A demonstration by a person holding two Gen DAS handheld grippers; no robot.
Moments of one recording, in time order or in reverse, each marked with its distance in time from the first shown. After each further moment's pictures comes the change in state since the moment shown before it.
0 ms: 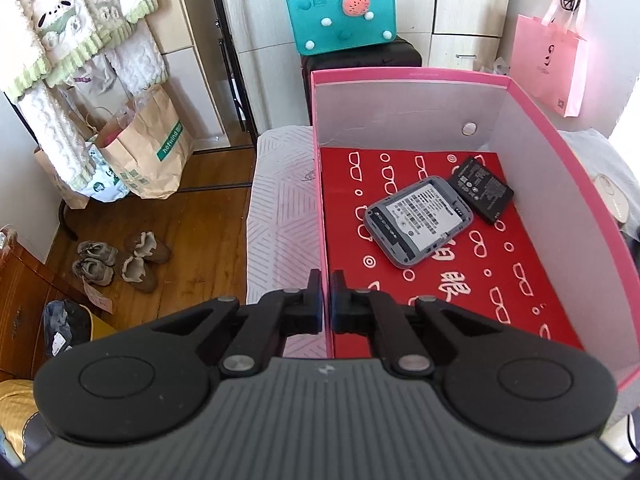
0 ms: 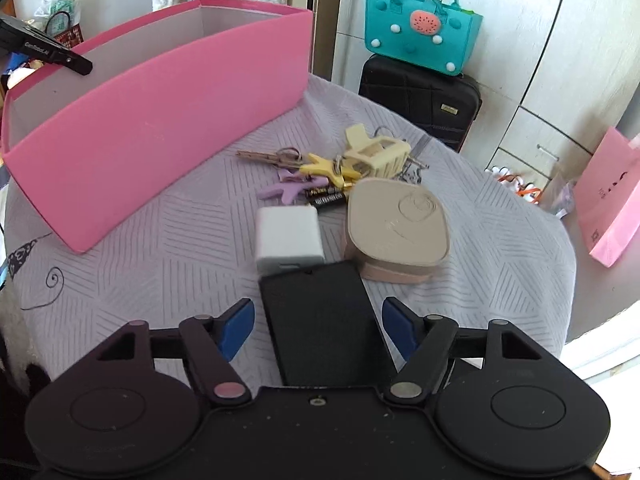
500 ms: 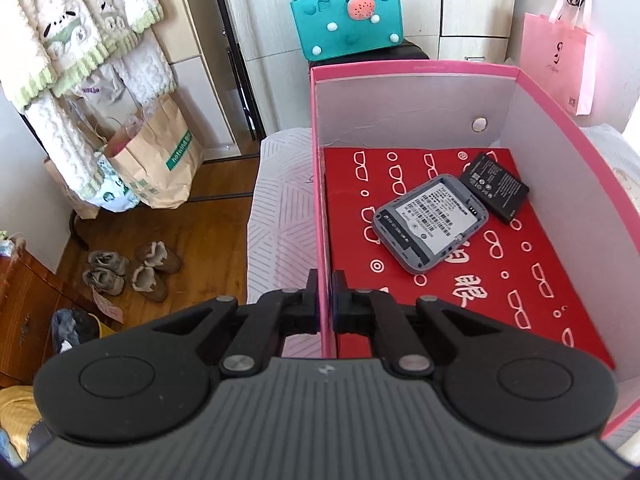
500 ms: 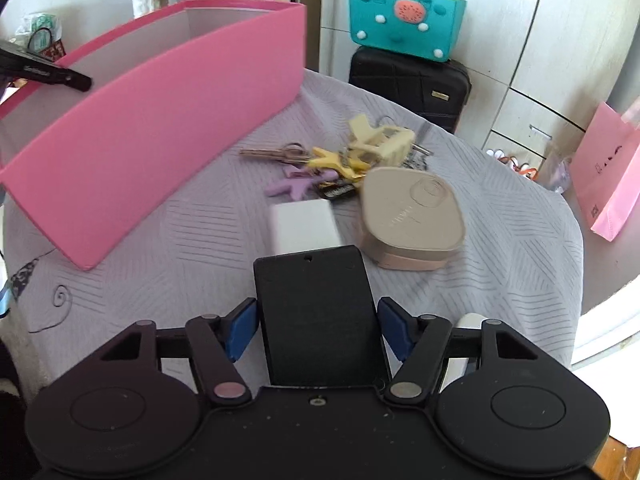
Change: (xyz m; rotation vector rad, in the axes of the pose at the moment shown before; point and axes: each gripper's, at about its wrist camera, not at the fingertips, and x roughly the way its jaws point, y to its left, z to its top) left arm 0.014 -0.006 -0.008 0.018 -0.031 0.043; right arm 0.003 0.022 0.002 0.058 0.015 -0.027
